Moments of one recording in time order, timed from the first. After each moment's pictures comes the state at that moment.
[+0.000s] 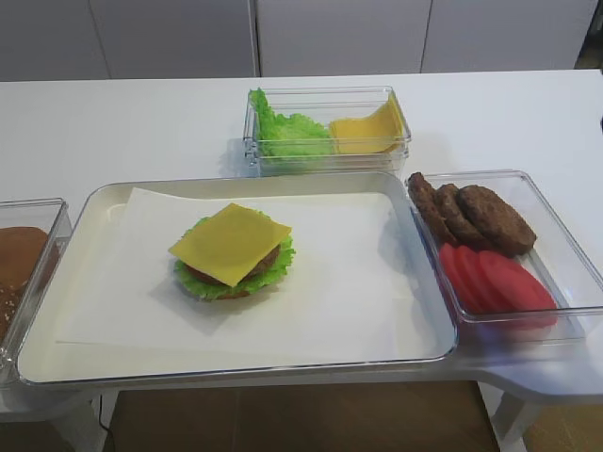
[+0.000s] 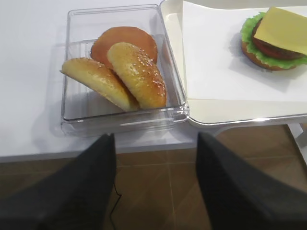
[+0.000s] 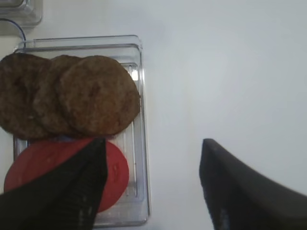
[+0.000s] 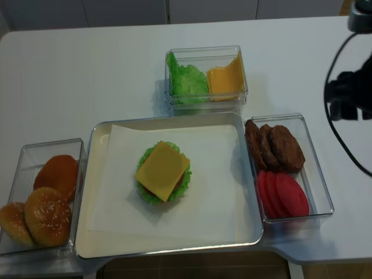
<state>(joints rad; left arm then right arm) 0.07 -0.02 -0.49 -0.09 1.18 -0.01 0.08 1.30 -1.17 0.04 1.06 0.04</state>
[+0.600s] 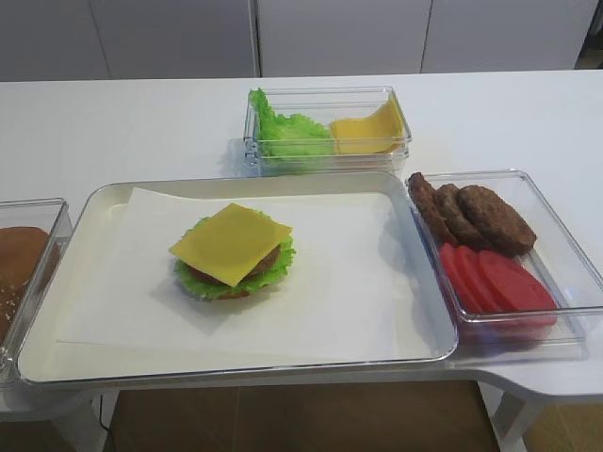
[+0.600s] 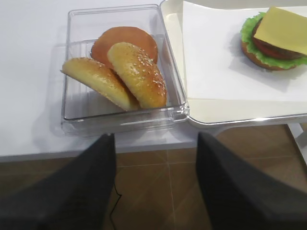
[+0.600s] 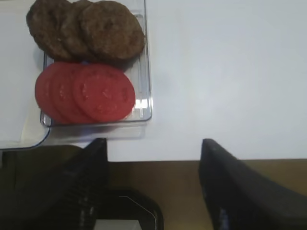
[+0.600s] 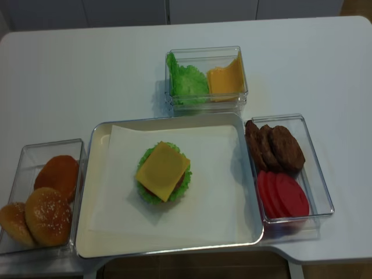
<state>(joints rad) 0.07 -0.02 -0.49 -0.09 1.18 -0.01 0.08 0.73 -0.89 0.06 1.19 0.05</state>
